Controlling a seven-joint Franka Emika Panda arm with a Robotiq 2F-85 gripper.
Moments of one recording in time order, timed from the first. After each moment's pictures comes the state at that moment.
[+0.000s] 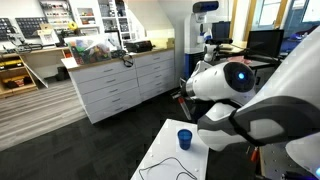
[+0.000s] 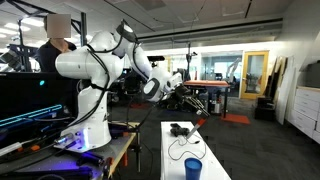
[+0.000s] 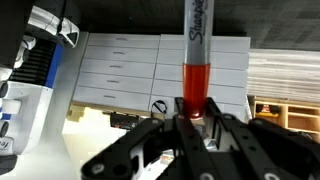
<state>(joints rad) 1.76 0.91 -1.08 -2.76 1.15 3.46 0.30</state>
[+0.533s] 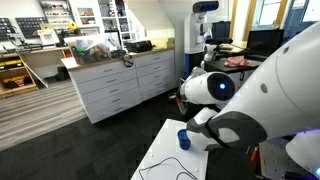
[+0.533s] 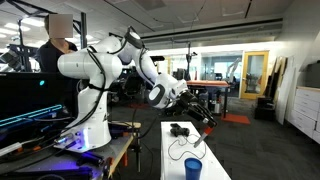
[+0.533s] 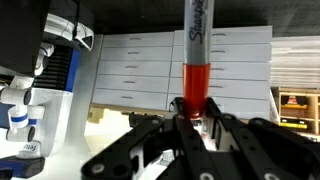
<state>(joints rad) 1.59 1.02 -1.00 -2.66 1.19 3.46 0.38</state>
